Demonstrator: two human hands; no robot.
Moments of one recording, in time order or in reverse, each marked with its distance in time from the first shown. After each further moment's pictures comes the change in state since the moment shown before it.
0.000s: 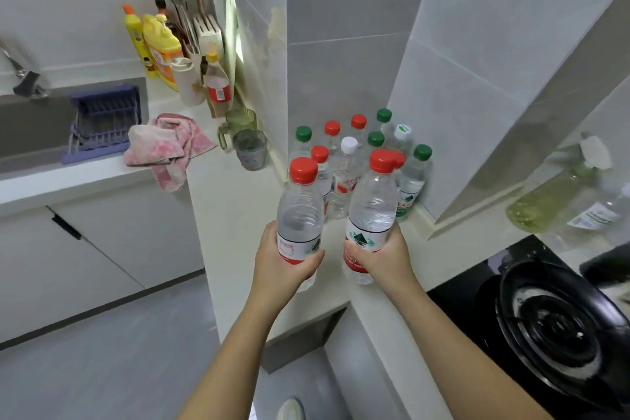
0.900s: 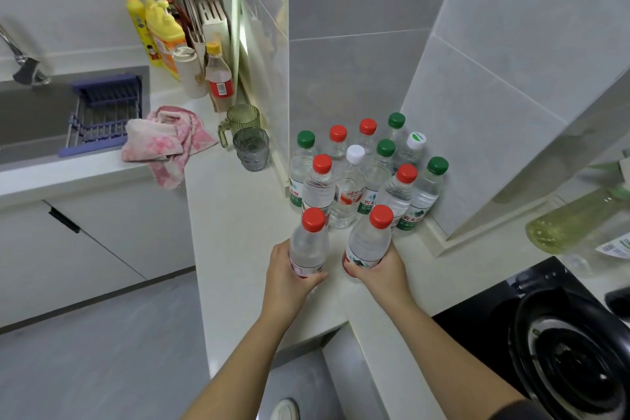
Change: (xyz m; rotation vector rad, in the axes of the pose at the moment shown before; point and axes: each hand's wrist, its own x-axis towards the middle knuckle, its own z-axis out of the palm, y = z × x) left_hand 0.046 -0.080 0.044 0.153 0.027 -0.015; right_hand 0.056 0.084 0.006 -0.158 0.020 0.114
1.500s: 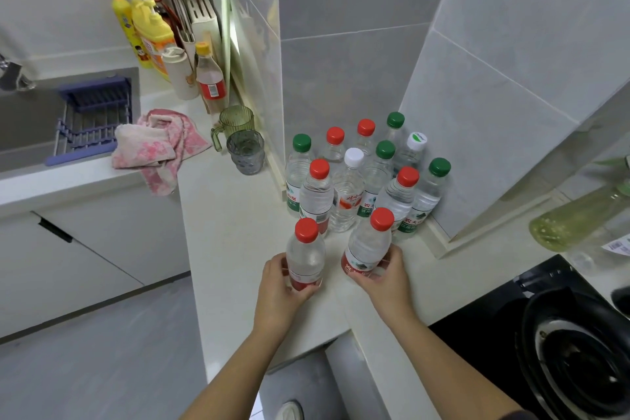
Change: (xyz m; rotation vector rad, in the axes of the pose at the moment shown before) left_hand 0.005 -0.028 -0.003 0.088 -0.051 -0.061; right_hand 0.007 0.030 0.006 0.102 0.054 0.076
